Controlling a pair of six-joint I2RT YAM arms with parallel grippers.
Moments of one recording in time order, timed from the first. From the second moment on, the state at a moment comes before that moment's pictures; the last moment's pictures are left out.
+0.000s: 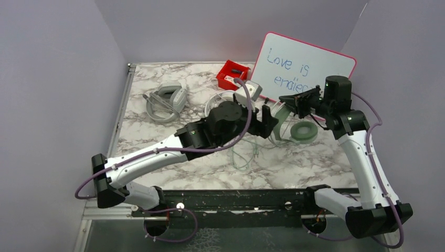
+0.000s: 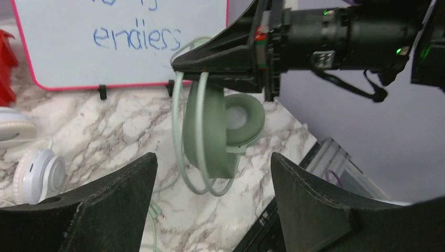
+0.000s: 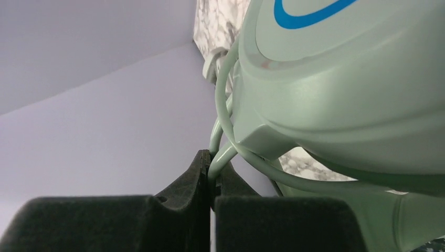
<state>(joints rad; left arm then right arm) -1.09 1.30 1.32 -0.18 -0.16 -0.44 0.14 1.07 1.22 -0.70 -0.36 1.38</state>
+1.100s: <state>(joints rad) -1.26 1.77 1.63 -0.38 -0.92 -0.30 0.17 1.15 1.23 -0.60 -0.24 1.43</state>
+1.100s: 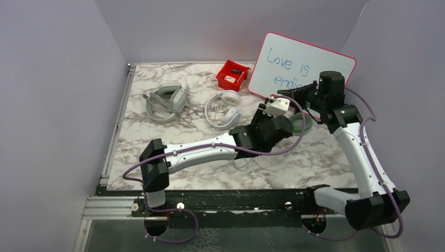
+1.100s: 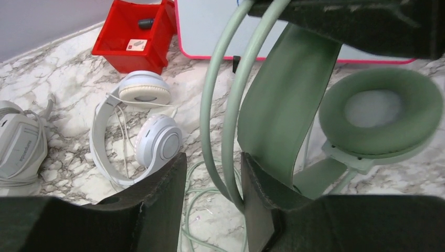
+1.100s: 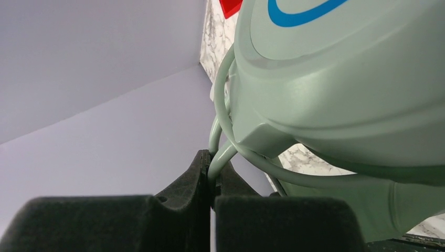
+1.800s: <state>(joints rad) -1.16 1.87 1.67 -0.37 -0.90 -0.29 0.18 1.15 1.23 -0.59 -0.20 1.43</state>
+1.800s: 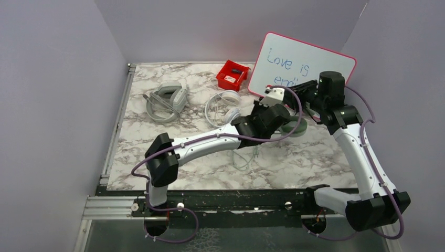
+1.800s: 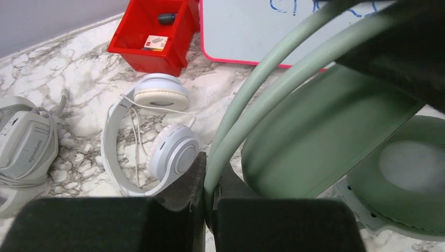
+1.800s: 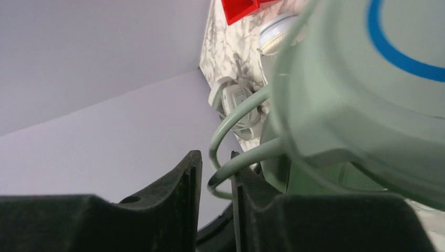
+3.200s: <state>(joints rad) -0.54 1.17 1.42 -0.80 0.09 -0.34 -0.18 1.22 0.79 0.00 -1.02 0.46</state>
